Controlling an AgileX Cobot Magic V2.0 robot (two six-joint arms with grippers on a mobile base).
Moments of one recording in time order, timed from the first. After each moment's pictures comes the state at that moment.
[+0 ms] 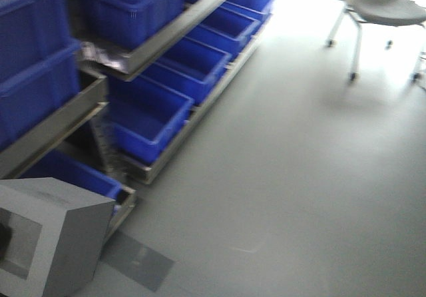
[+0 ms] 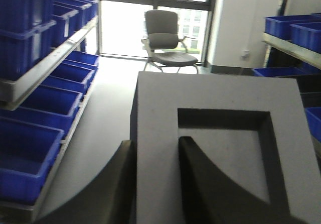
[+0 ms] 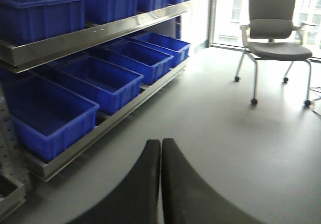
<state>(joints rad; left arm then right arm) -0.45 0.22 -0.22 -0.21 0.15 0.04 0.02 -0.01 0.03 -0.06 0.17 0.04</state>
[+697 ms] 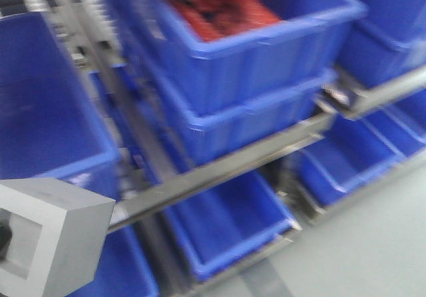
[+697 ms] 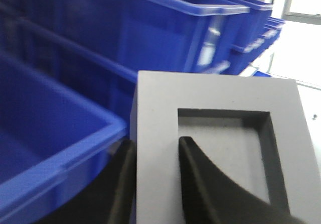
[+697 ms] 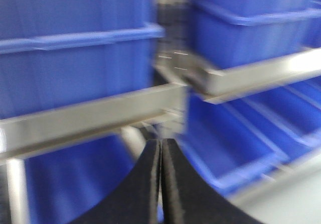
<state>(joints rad) -0.45 0.22 -0.22 -0.21 0.15 0.04 0.02 -0.01 0.03 -0.06 0.17 0.04</state>
